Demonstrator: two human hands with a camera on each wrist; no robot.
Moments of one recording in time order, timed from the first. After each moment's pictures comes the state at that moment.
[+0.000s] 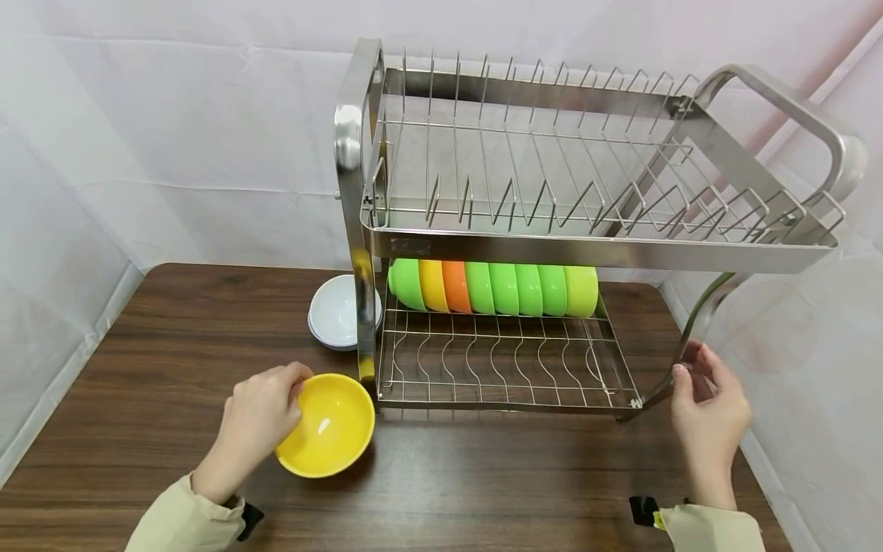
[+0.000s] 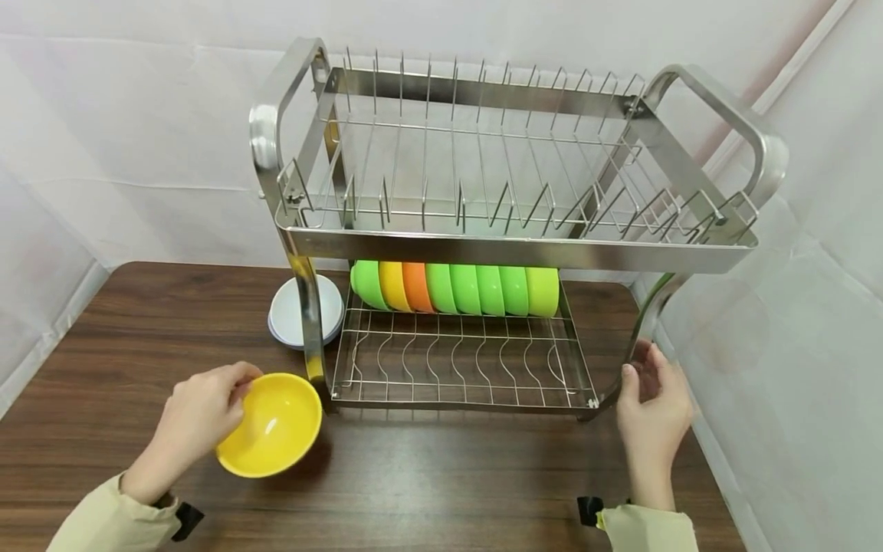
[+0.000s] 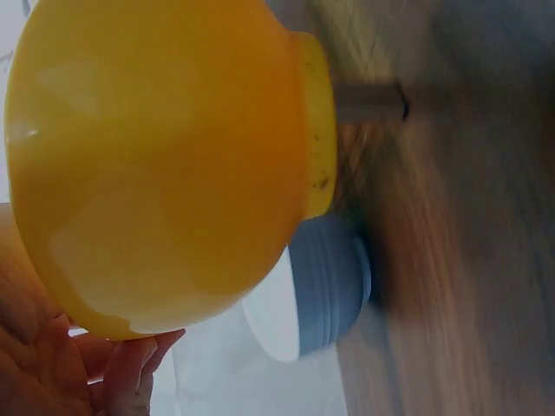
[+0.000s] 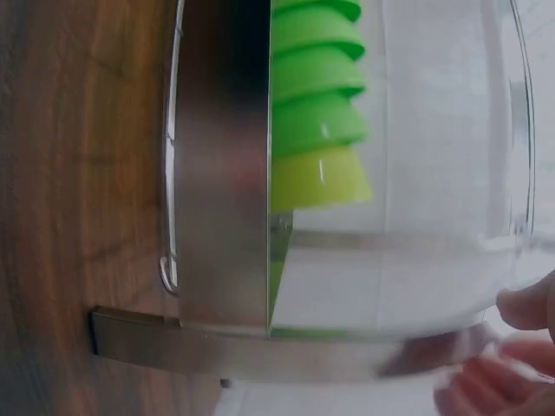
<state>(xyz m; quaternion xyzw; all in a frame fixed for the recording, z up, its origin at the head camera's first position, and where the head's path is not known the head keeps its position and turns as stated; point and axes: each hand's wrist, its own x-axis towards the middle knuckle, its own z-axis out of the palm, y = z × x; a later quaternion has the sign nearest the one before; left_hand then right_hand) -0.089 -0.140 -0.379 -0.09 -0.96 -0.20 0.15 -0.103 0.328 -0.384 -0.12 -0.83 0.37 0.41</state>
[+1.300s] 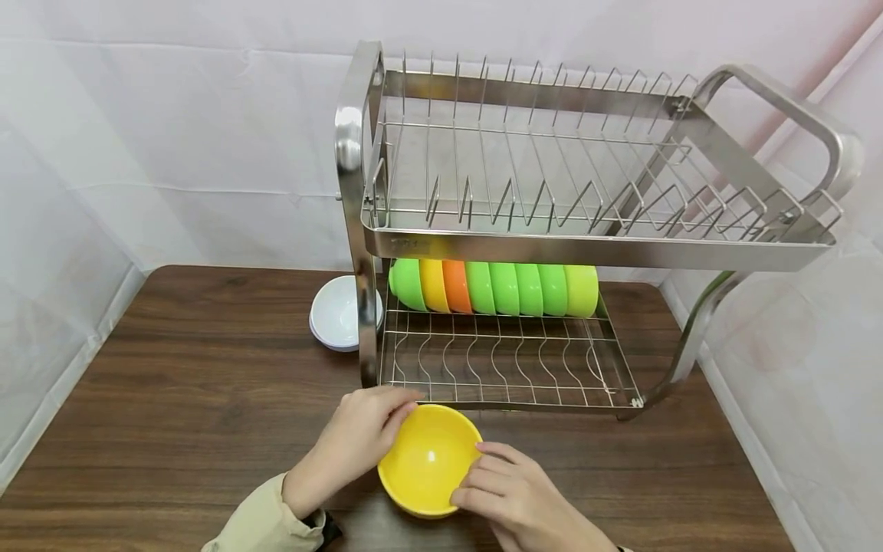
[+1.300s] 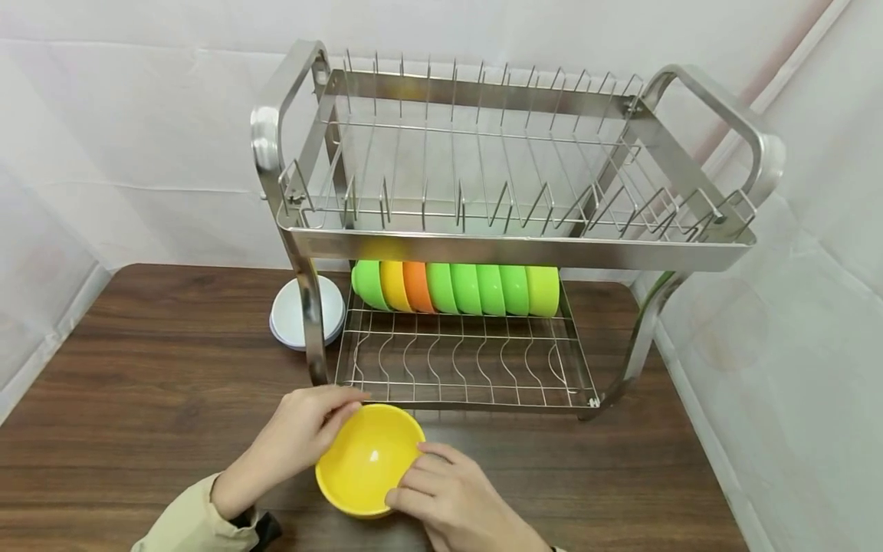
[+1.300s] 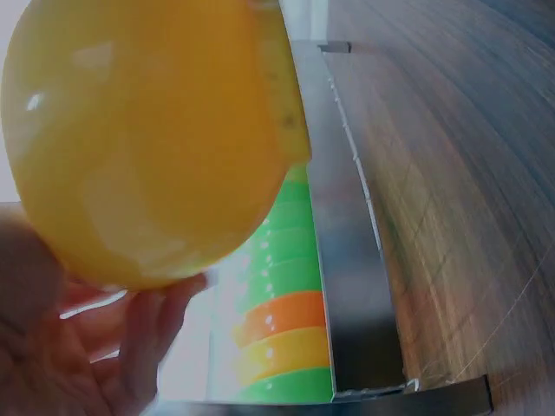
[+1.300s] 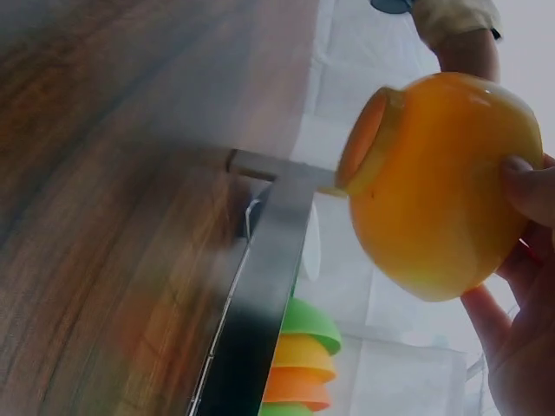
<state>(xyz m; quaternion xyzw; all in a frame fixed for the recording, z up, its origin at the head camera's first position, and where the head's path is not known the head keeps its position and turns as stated) -0.083 -0.057 -0.378 -0.26 -0.90 -0.33 0.14 -0.051 0.169 -0.392 0.59 -0.73 0.21 0.27</state>
